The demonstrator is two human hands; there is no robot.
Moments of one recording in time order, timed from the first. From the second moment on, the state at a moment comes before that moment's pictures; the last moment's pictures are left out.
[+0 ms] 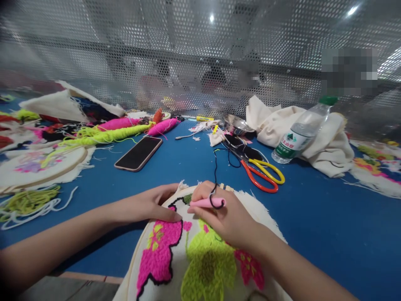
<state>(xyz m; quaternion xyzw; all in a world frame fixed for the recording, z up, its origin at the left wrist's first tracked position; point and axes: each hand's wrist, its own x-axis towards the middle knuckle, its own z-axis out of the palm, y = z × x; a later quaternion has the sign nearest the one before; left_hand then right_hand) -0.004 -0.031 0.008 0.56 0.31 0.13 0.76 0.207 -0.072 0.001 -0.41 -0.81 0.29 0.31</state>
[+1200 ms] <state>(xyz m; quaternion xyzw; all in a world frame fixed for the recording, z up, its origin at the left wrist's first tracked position) -0.015 -0.024 0.013 0.61 0.27 0.11 0.74 0.193 -0.072 0.010 -0.44 -0.72 0.39 0.36</state>
